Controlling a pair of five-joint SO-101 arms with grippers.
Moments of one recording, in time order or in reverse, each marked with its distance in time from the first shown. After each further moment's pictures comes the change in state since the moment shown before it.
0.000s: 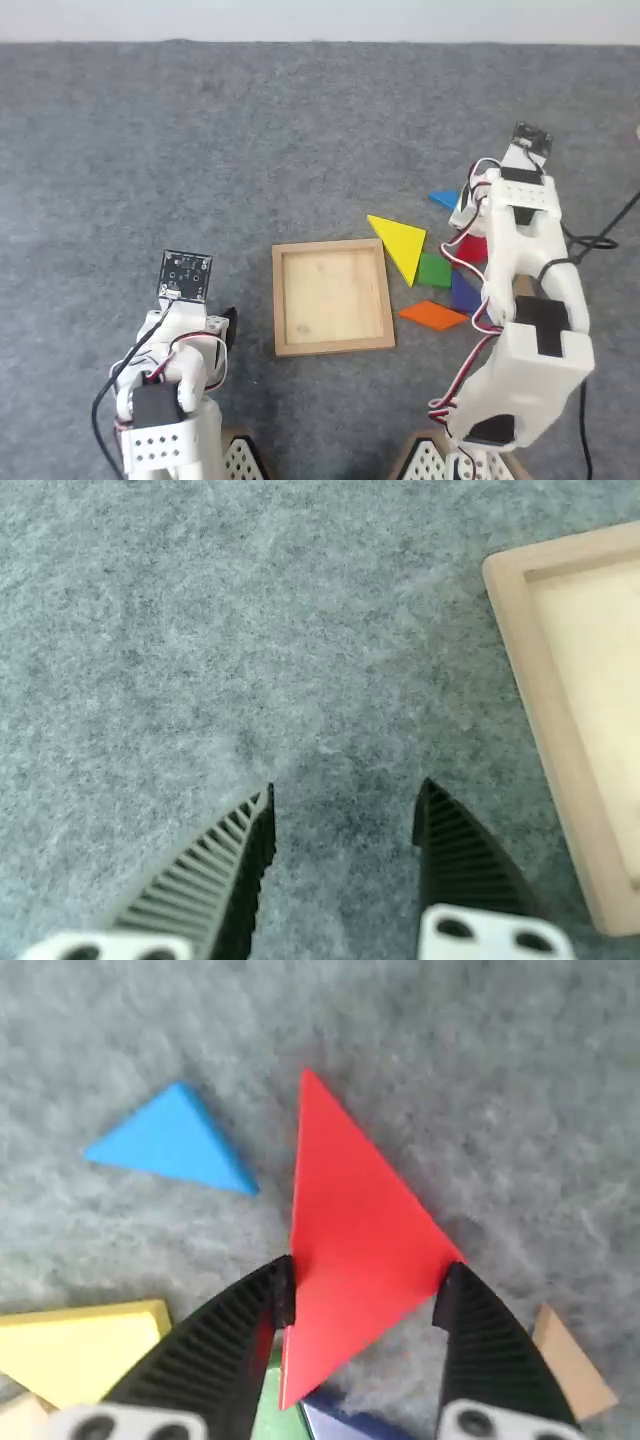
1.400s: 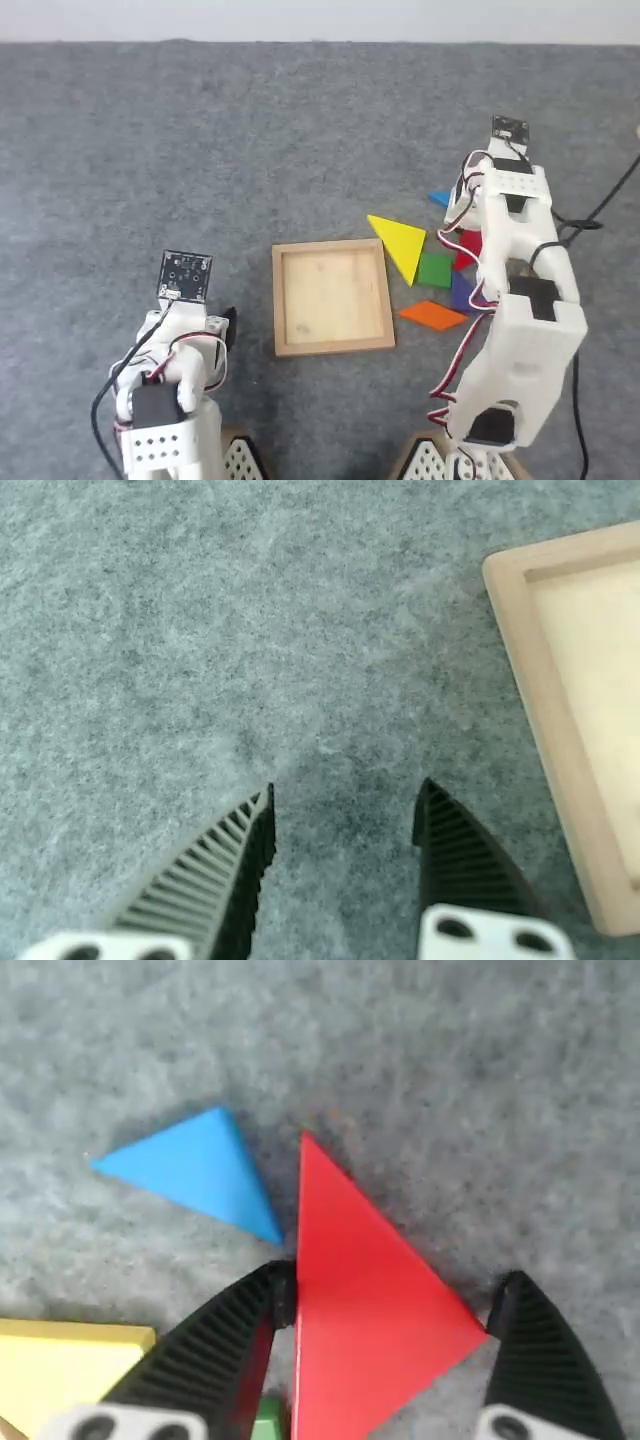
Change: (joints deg) left arm 0.0 0.0 0.0 0.0 0.0; right arm -0.5 10.9 -10.2 1.9 9.6
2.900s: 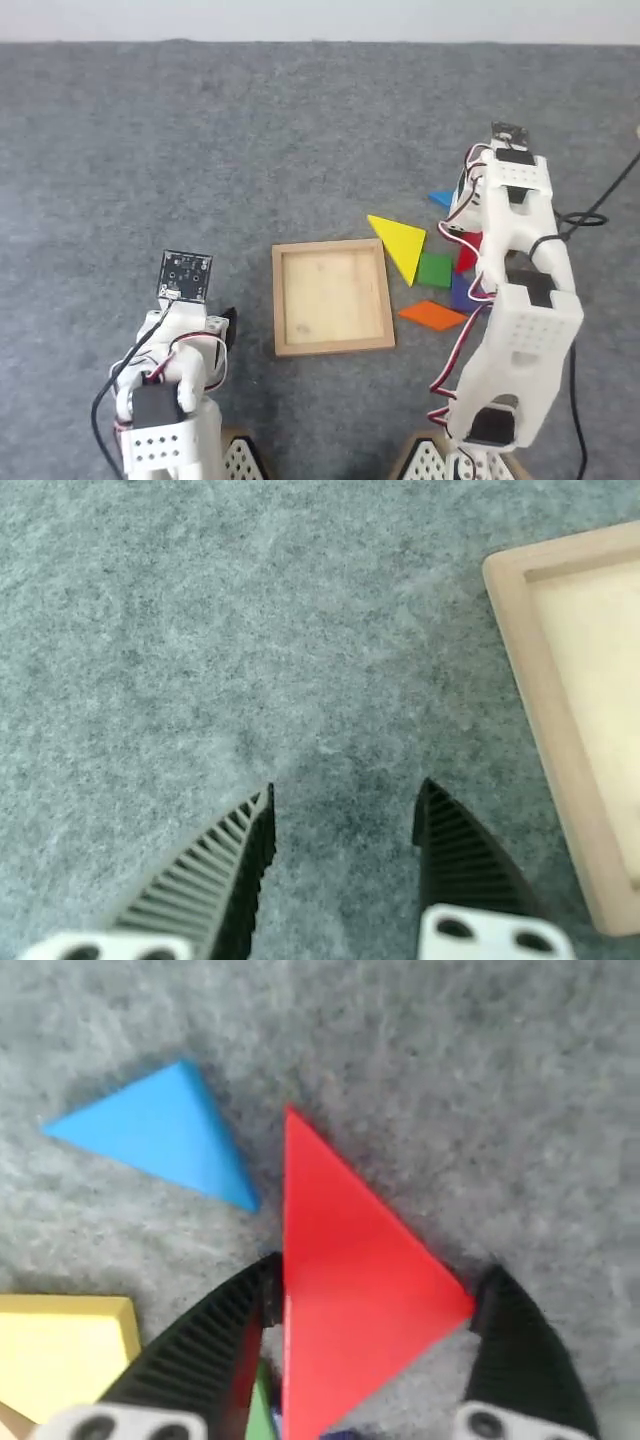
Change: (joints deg) left arm 0.0 0.0 0.0 0.0 0.0; right arm 0.4 5.7 -8.1 11.0 -0.2
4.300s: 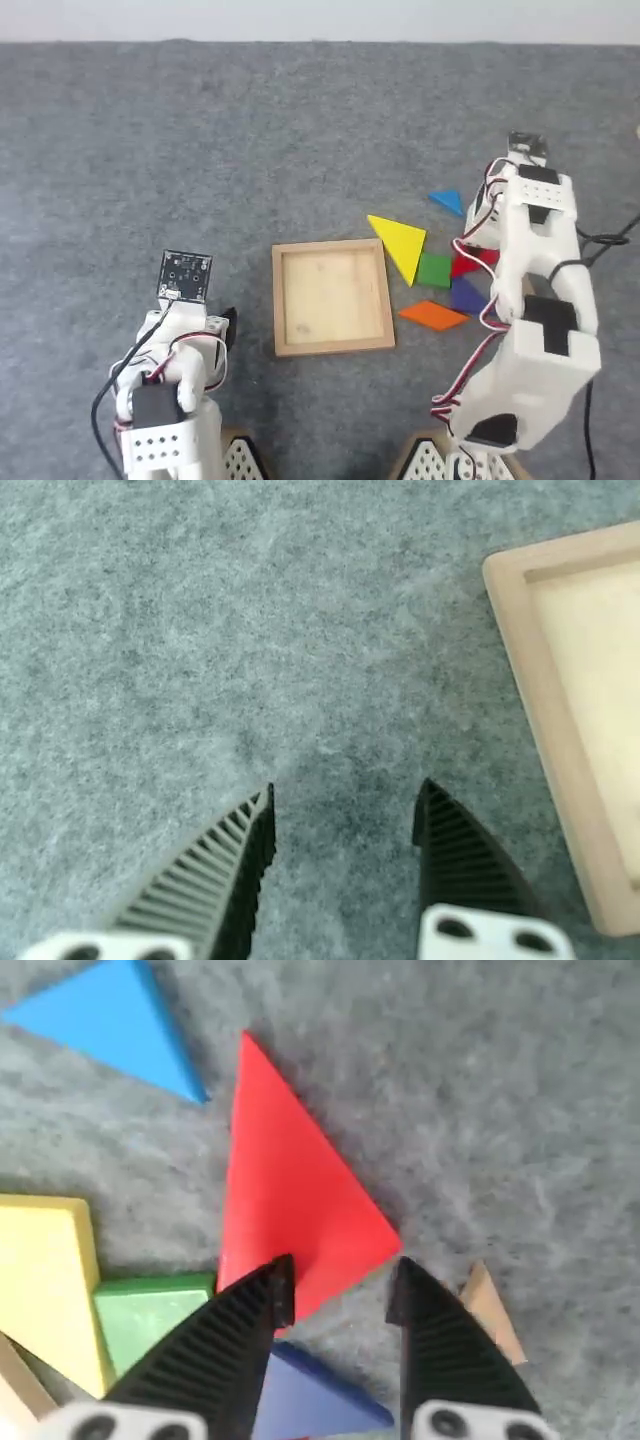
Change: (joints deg) left arm 0.0 0.0 0.0 0.0 0.0; right arm 3.4 -15.6 15.9 -2.5 5.5
